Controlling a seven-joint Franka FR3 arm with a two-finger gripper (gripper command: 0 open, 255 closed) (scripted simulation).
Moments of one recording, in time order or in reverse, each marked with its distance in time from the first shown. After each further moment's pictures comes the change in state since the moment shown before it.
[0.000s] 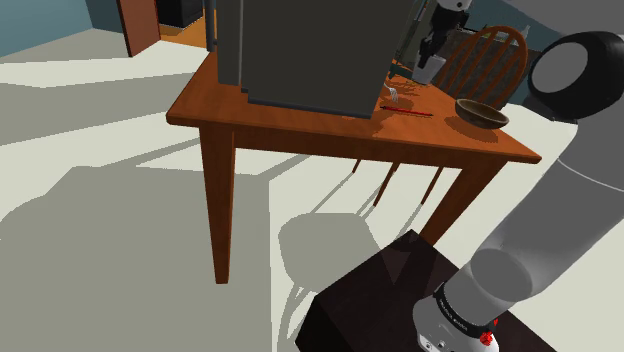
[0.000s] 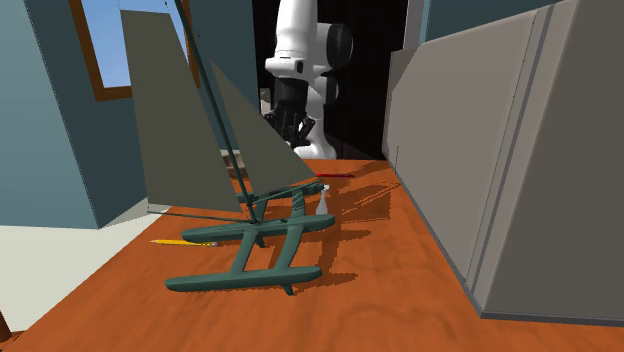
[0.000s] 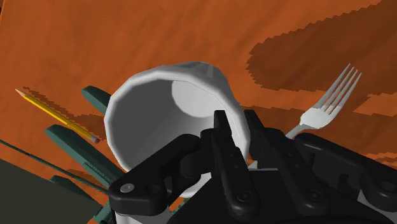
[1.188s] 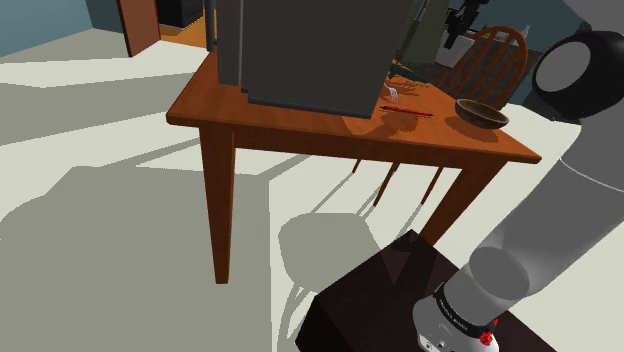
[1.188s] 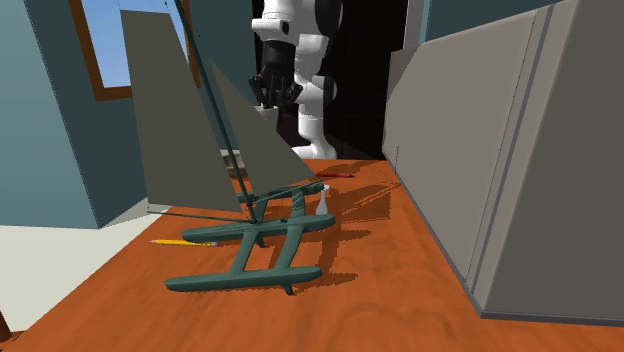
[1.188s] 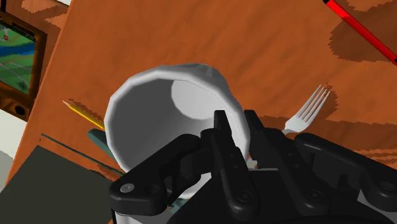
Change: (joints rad) arm -0.035 -0.015 -0.027 0.195 0.008 -0.204 -0.073
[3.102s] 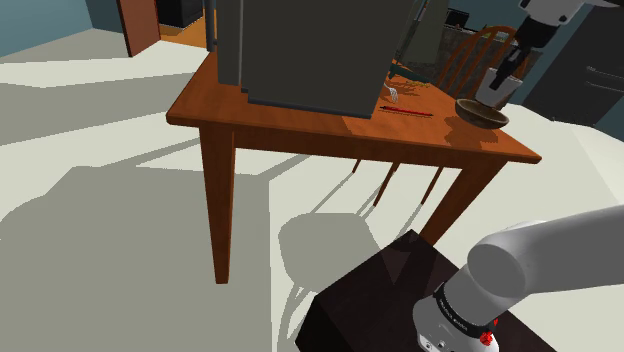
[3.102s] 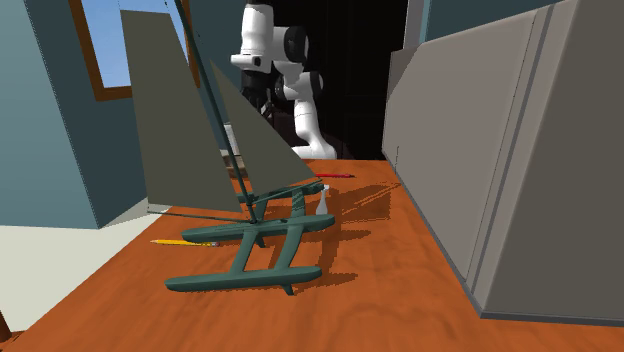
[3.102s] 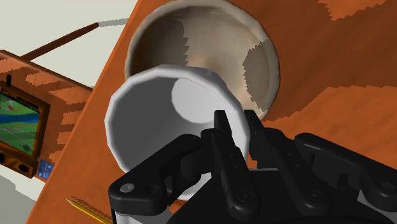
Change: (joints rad) arm -0.058 -0.566 0.005 -0.703 -0.211 0.184 -0.039
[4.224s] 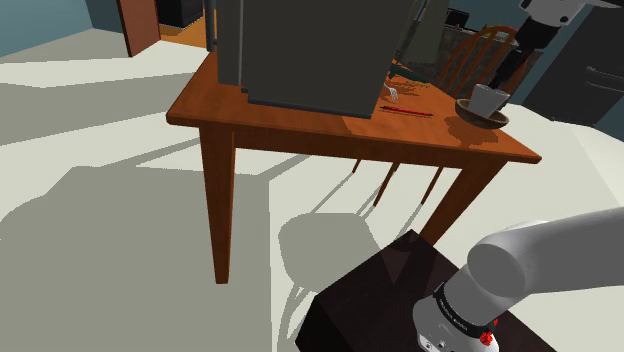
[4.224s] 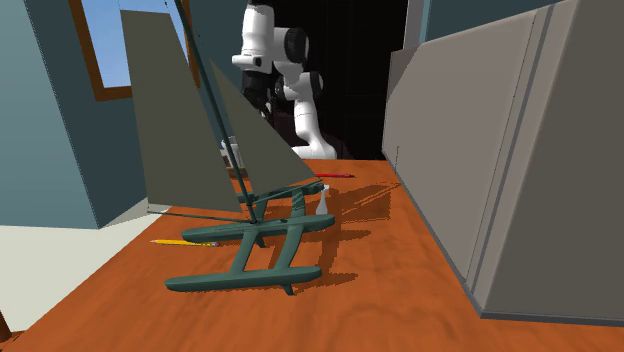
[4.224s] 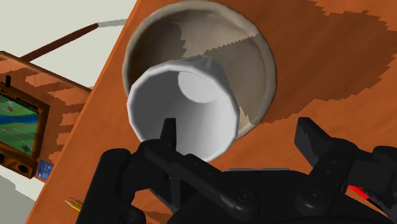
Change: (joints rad) arm -0.003 -0.015 0.005 -0.014 -0.004 0.000 0.004
